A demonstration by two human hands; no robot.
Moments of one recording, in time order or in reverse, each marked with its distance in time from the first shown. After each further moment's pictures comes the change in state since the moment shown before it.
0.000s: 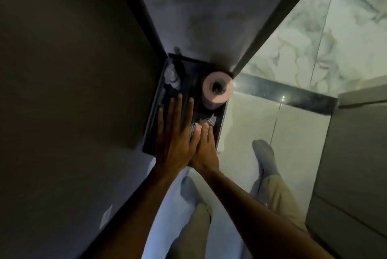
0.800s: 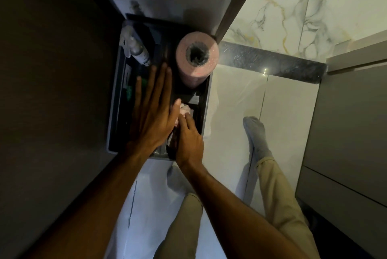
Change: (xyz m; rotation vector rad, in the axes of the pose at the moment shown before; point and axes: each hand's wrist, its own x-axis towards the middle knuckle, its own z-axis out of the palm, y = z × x) left_hand 0.046 -0.022 0.095 -0.179 0.001 0.150; right_hand 0.030 0.036 0.029 -0.009 0.098 -0.016
